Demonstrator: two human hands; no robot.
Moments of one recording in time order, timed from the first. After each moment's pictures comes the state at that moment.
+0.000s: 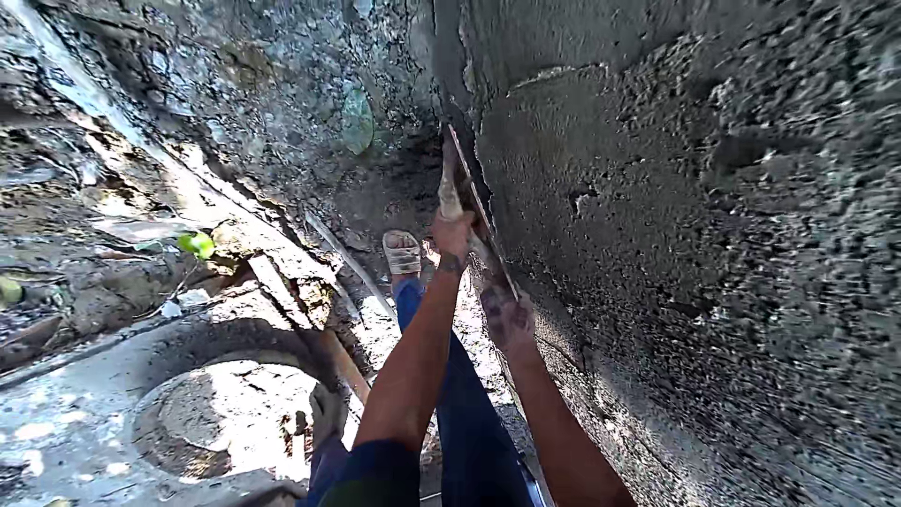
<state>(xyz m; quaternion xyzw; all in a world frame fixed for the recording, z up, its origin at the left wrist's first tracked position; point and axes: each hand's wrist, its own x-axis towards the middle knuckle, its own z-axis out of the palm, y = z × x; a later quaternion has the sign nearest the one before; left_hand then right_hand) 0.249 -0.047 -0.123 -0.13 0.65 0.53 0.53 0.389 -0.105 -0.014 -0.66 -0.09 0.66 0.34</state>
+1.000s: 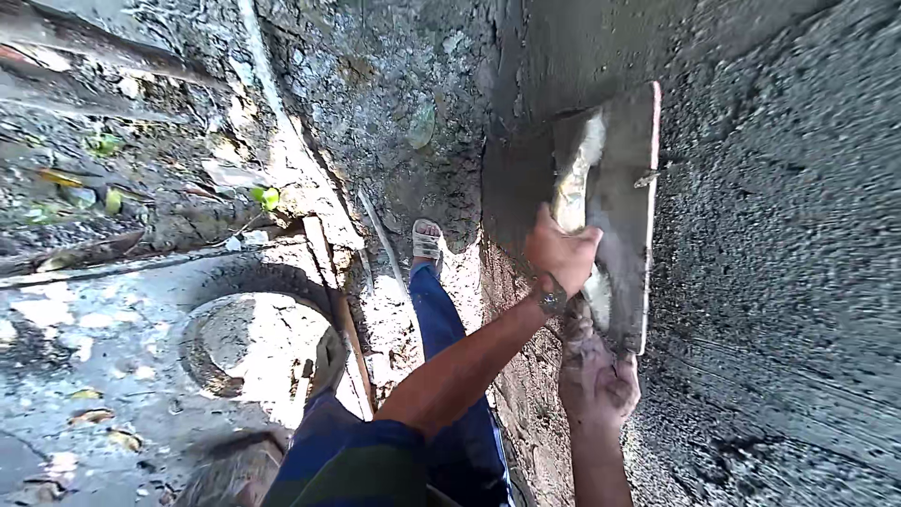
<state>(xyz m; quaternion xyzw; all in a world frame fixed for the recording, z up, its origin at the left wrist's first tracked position) 0.246 -0.061 0.162 -0.03 0.67 0.52 0.53 0.411 -0.139 0.211 -0.47 -0.09 0.74 0.47</state>
